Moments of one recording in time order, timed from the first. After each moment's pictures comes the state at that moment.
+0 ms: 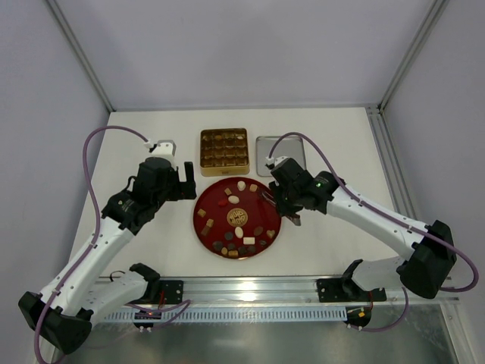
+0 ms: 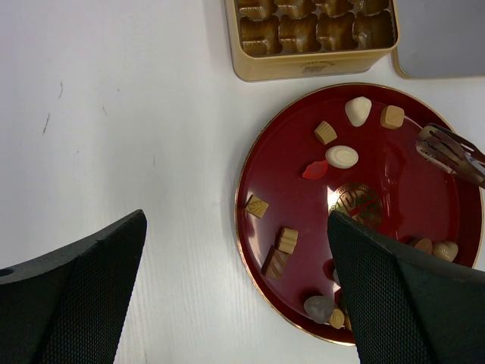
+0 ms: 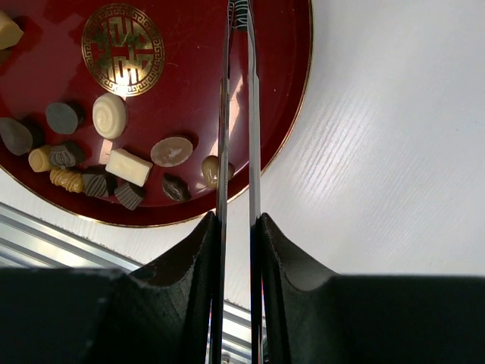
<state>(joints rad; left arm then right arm) -0.50 0.93 0.97 -0.67 -0.28 -0.34 0.80 1.32 1.10 -0.82 0.13 0.35</state>
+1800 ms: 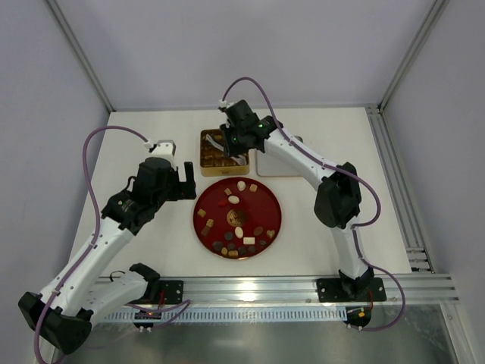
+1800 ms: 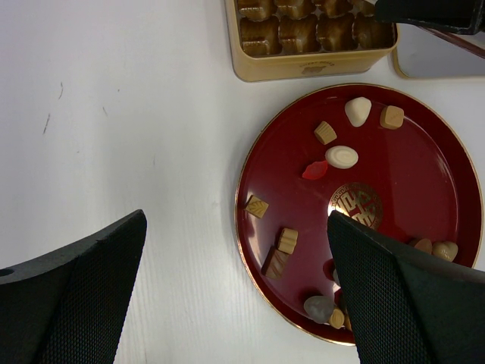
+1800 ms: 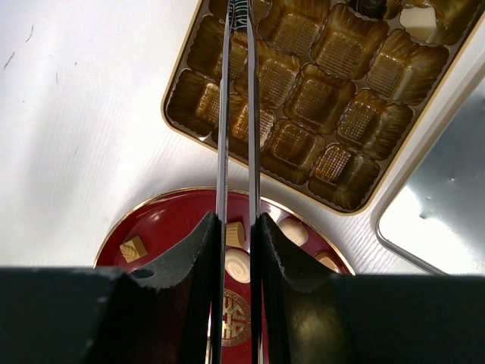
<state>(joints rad) -0.50 0.93 0.97 -0.67 -0.28 -0.34 0.71 2.13 2.04 -0.72 -0.01 0.29</state>
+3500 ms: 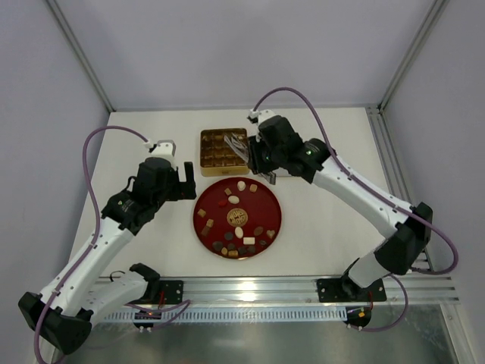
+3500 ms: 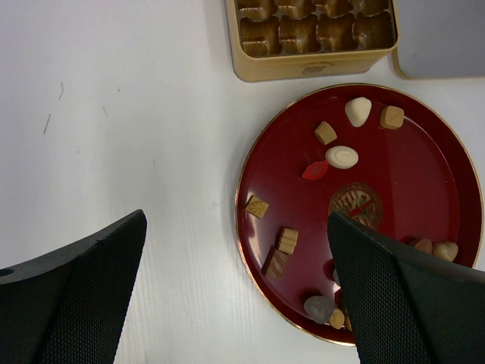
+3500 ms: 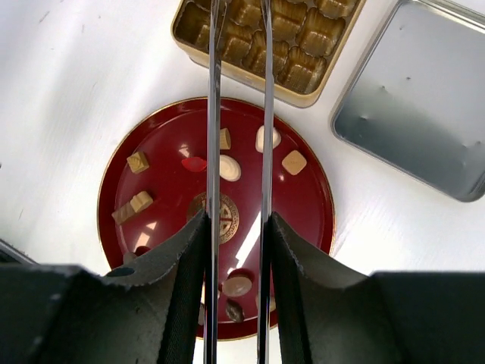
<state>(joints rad) -0.50 0.93 0.97 -0.67 -0.28 -0.34 0.75 1.61 1.60 -0.70 0.10 0.29</state>
